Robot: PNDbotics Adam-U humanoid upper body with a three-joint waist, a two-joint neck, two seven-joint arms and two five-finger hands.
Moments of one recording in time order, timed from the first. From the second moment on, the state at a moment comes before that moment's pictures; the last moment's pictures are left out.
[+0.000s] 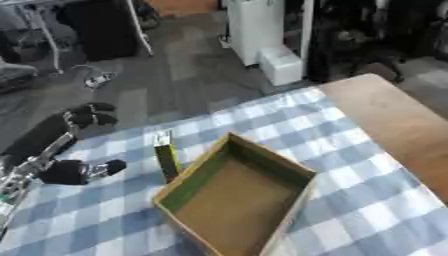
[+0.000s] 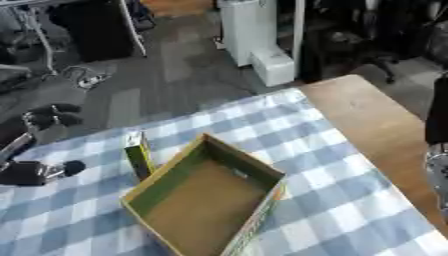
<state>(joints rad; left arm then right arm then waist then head) -0.69 0.53 -0.27 -1.17 -0.67 -0.48 0.06 -0.14 -0.71 -0.12 -1.99 -1.18 -0.84 0.27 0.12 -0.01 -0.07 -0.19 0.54</state>
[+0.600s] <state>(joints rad) -0.75 0.52 -0.28 -1.07 -0.73 -0.55 0.04 -0.15 -0.72 -0.12 -1.99 -1.19 -0.83 0.27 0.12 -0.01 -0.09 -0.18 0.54</state>
